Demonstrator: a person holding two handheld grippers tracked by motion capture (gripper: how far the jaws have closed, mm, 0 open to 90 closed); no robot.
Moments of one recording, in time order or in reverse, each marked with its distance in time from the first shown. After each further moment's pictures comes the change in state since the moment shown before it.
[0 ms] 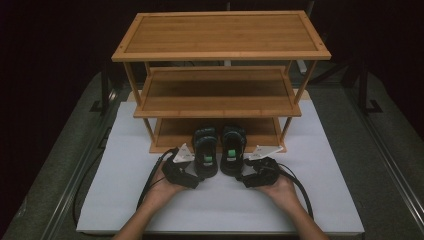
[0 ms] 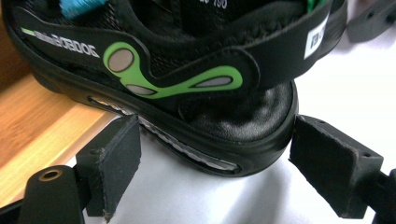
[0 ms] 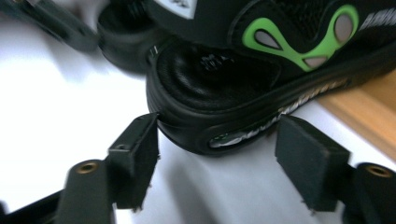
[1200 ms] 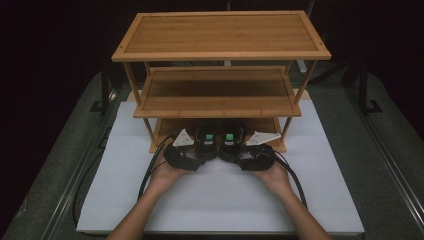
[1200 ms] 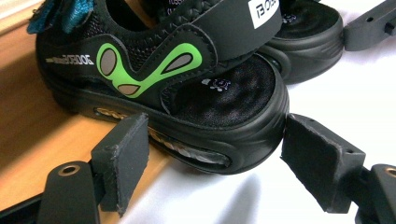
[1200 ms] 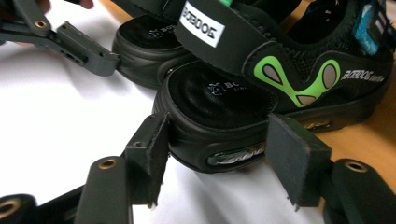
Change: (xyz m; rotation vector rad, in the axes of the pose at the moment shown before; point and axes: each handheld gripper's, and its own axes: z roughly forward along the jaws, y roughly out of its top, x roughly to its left) left arm 0.038 0.020 0.017 -0.045 0.018 -0.040; right arm -0.022 0.028 0.016 -0.076 -0.061 -0.008
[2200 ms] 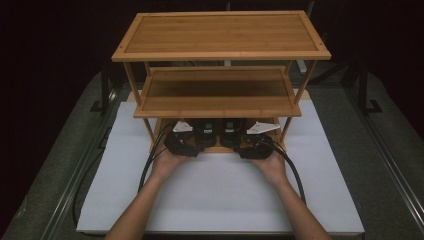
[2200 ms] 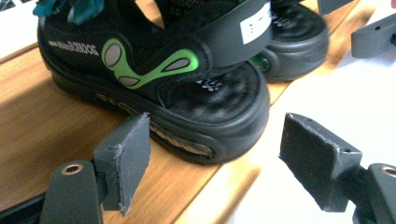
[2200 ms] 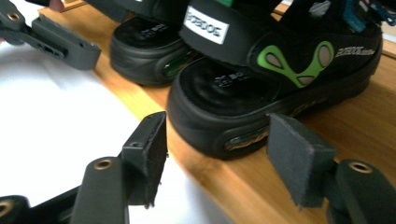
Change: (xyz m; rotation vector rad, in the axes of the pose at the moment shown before) left arm 0.027 0.014 0.008 -0.008 0.028 -0.065; right arm -0.027 0.007 0.016 -0.015 -0.054 0.064
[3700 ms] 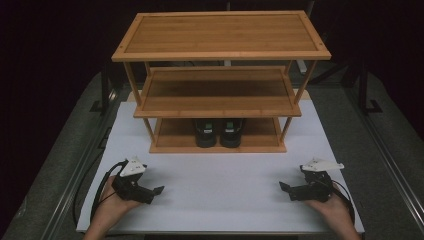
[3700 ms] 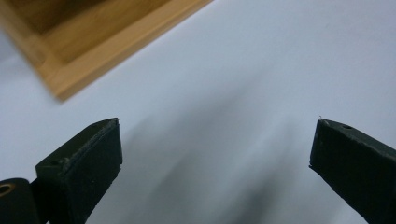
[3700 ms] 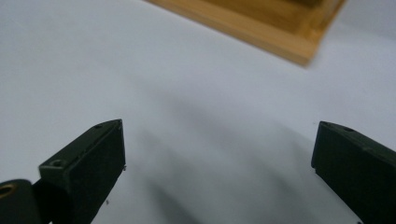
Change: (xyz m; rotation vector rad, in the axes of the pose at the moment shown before) left arm -0.027 -0.110 -0.135 0.096 0.094 -0.009; right arm -0.005 -0.108 -0.139 0.092 -0.161 0.116
